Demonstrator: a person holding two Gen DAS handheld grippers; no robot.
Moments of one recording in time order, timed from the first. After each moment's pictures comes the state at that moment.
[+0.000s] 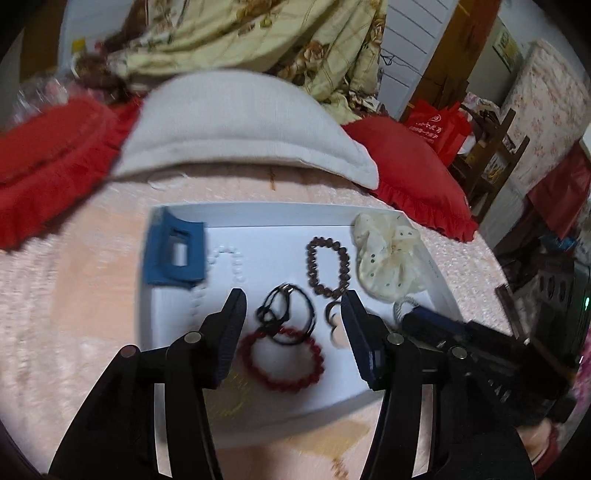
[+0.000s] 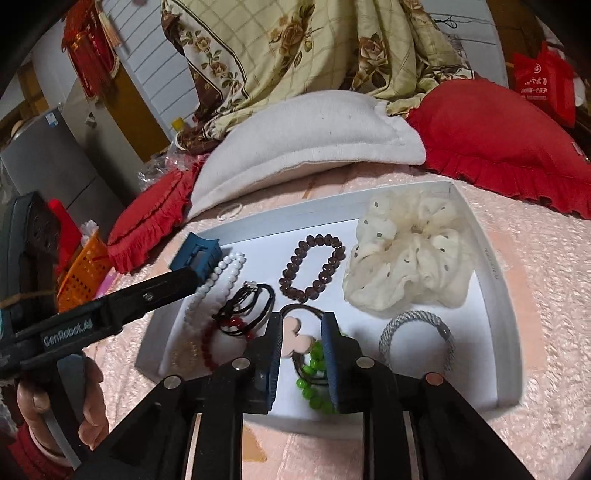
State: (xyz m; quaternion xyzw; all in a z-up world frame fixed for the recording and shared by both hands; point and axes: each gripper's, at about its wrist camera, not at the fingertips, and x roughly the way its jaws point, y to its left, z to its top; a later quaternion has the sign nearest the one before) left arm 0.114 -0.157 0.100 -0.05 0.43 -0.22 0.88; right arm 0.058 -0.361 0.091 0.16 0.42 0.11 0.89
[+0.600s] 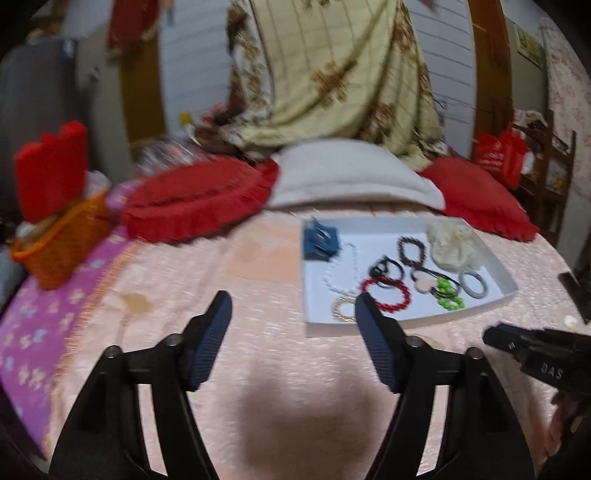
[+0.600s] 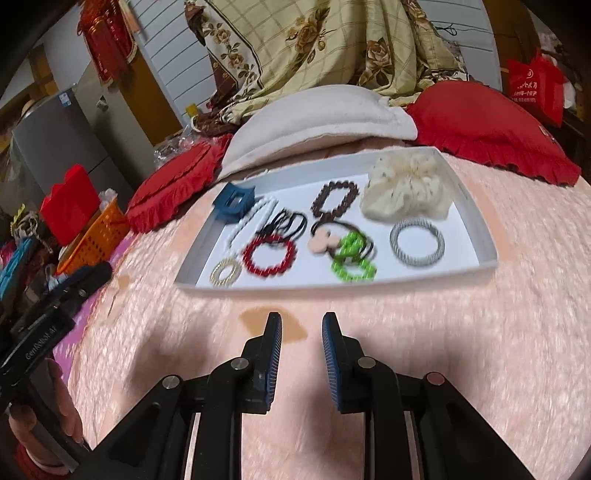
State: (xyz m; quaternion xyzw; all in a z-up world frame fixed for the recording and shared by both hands) left arm -0.046 -0.102 0.130 0.03 0.29 -0.01 0.96; right arm -0.050 -0.327 0.098 0.13 0.43 0.11 0.88
